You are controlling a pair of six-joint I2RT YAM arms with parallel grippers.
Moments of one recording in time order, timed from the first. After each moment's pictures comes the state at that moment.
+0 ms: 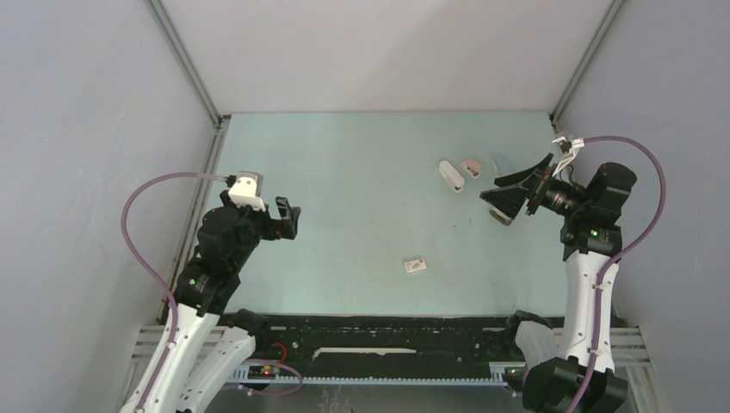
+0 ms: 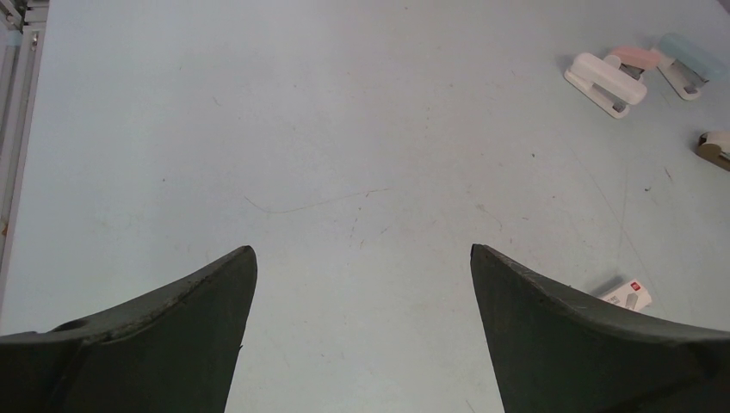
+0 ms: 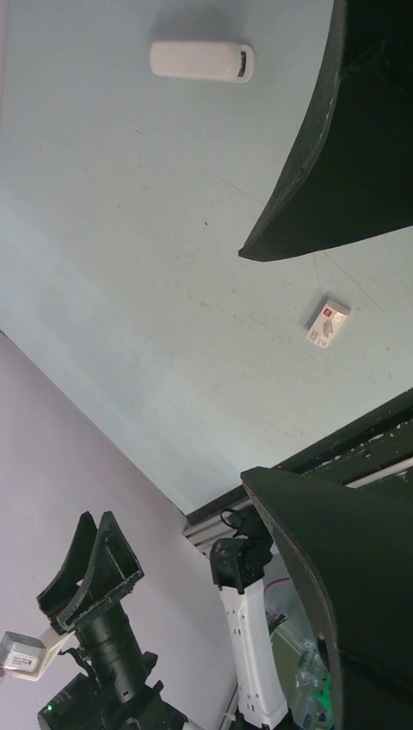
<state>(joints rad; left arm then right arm) -0.32 0.57 0.76 -0.47 -0.06 -0.13 -0.36 0.91 0.91 -0.20 -1.29 0.29</state>
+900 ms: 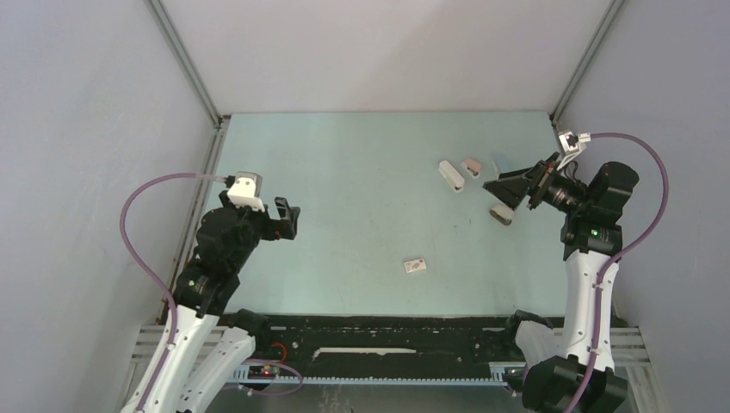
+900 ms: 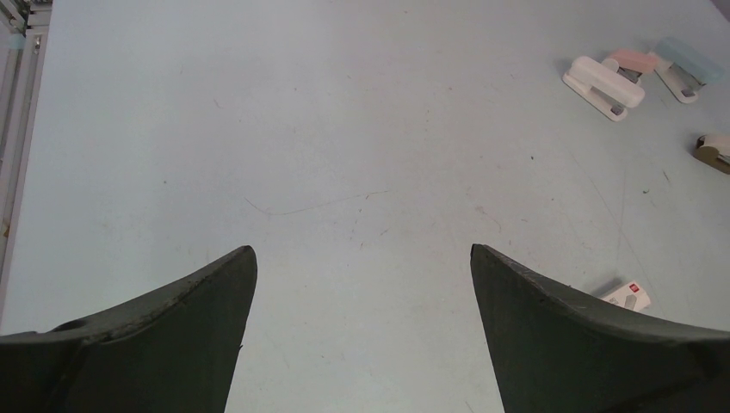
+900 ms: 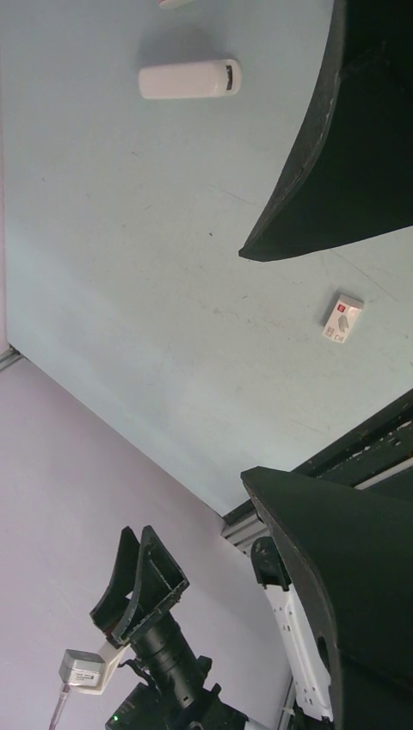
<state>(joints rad) -0.32 0.57 0.76 -0.46 -0.06 -0.13 -0.37 0.91 0.91 -0.14 -1.20 0.41</state>
